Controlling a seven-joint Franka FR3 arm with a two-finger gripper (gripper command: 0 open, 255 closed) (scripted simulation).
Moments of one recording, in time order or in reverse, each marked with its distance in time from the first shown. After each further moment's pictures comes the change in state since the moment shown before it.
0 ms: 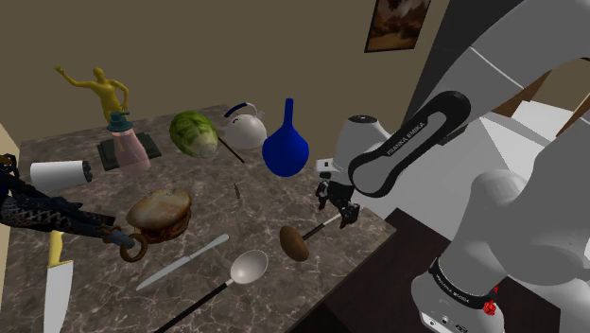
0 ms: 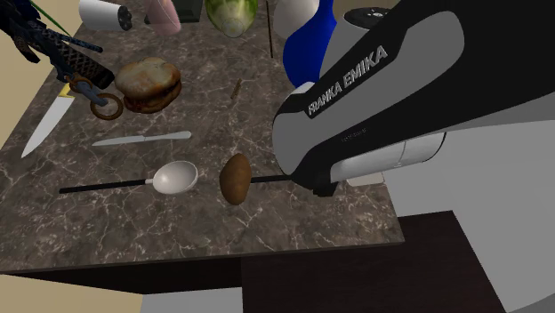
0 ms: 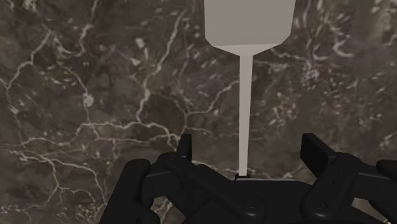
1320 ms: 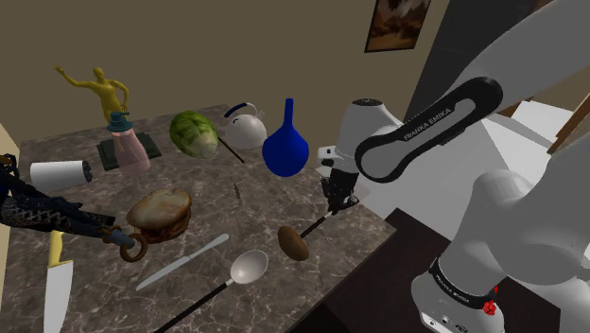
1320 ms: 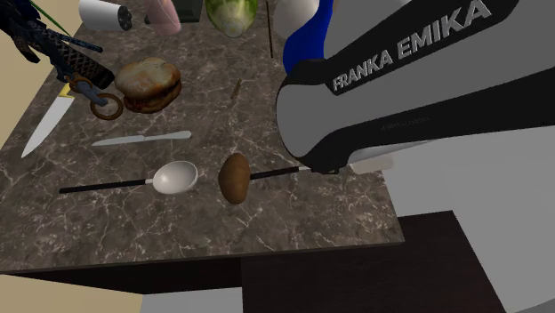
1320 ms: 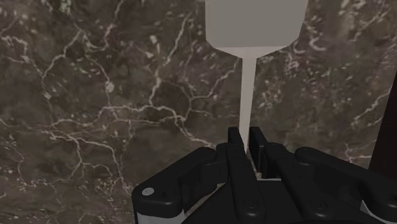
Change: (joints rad) arm -0.041 -0.147 0.032 0.017 -0.067 -0.161 0.057
